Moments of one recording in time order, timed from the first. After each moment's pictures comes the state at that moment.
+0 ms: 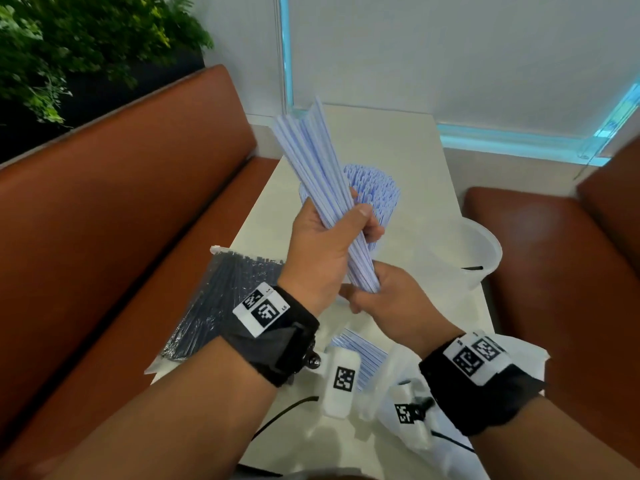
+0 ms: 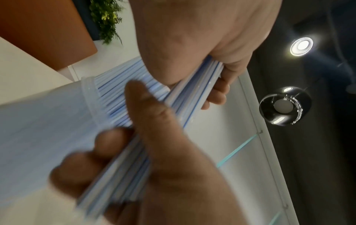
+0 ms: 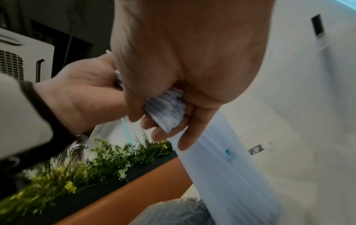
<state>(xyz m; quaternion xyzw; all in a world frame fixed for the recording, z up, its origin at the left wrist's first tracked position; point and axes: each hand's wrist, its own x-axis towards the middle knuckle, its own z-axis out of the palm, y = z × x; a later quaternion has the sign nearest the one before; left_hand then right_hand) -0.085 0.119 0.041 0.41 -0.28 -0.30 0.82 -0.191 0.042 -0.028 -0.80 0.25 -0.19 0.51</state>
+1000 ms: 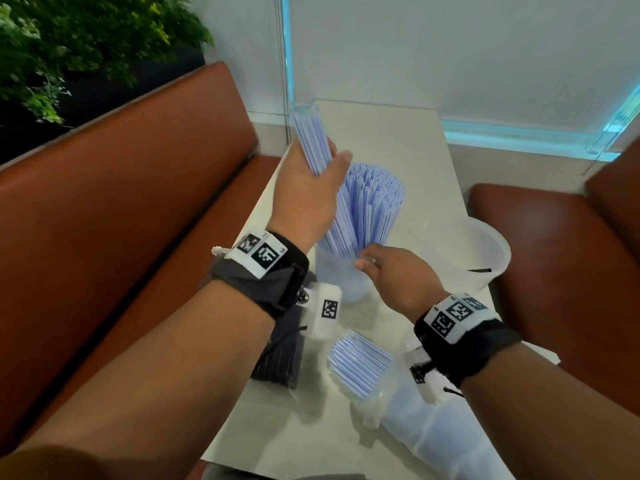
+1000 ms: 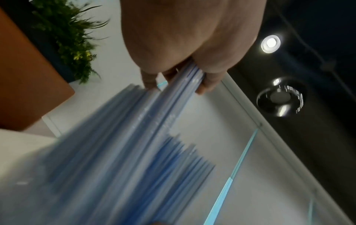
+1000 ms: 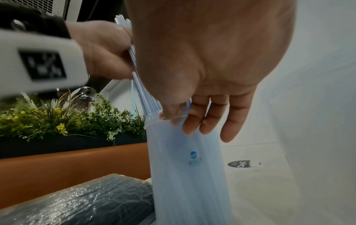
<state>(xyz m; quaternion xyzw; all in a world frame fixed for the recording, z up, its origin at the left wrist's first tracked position) -0.018 0.083 0.066 0.62 -0.37 -0.06 0.69 -0.164 -0.013 -0.042 -0.92 0.31 -0.10 0.22</state>
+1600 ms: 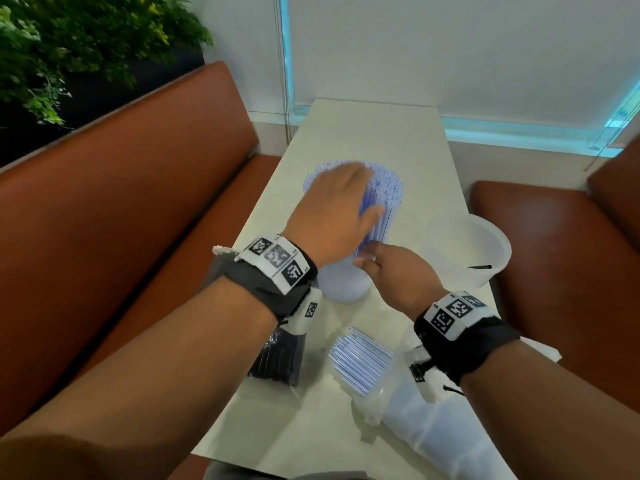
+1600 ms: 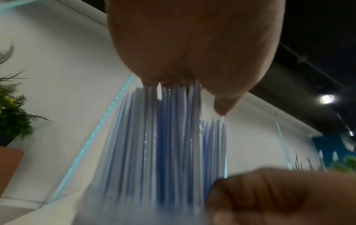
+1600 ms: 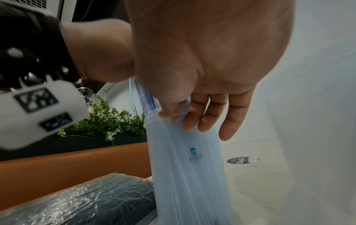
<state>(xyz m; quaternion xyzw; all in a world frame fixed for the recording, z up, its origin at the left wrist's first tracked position) -0.026 0.080 0.046 0.74 -0.63 0.11 0.22 -0.165 -0.010 -0.040 -0.91 0.32 -0.10 0.24</state>
